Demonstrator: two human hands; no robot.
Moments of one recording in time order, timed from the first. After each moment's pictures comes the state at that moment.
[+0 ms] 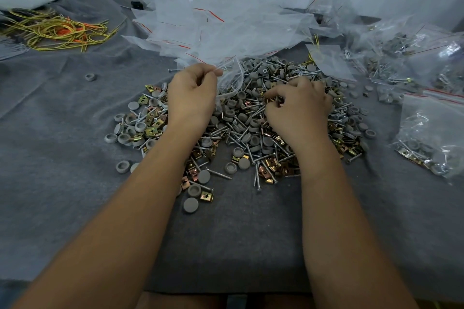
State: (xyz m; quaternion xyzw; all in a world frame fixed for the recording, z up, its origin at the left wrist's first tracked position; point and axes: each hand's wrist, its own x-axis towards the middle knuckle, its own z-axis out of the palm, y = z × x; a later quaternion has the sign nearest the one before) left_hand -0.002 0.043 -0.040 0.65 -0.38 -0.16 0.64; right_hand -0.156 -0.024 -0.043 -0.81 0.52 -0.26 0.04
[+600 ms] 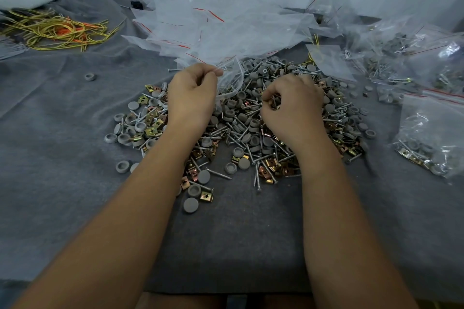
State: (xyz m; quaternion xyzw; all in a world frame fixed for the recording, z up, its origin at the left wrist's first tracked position) left_hand -0.002 0.044 -0.040 0.64 -0.38 -0.17 0.65; right_hand -0.154 -0.021 -0.038 -0.84 0.45 -0.28 0.05
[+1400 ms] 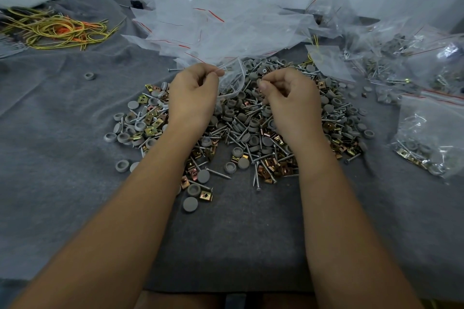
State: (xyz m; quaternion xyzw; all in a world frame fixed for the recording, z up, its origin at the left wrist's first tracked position) left_hand -0.002 0.044 -0.041 0.65 -0.39 -0.17 0.63; right_hand -0.147 -0.013 -0.035 -0.73 0.39 -0.46 0.33
